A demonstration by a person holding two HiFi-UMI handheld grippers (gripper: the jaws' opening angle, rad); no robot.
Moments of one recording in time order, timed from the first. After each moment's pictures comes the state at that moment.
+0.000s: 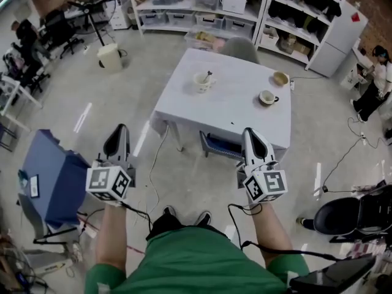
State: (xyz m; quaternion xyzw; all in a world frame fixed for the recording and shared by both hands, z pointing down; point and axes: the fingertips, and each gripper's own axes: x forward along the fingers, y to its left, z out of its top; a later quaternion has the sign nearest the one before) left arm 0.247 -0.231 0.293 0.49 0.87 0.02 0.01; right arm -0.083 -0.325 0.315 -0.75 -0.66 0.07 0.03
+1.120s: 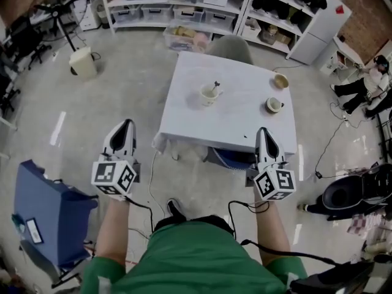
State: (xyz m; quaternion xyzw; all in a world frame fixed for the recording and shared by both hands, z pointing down) left arm 0.310 0.064 0.365 0.40 0.91 0.08 0.02; right arm -0.028 -0.109 0.346 -0.64 -0.76 0.03 0.04
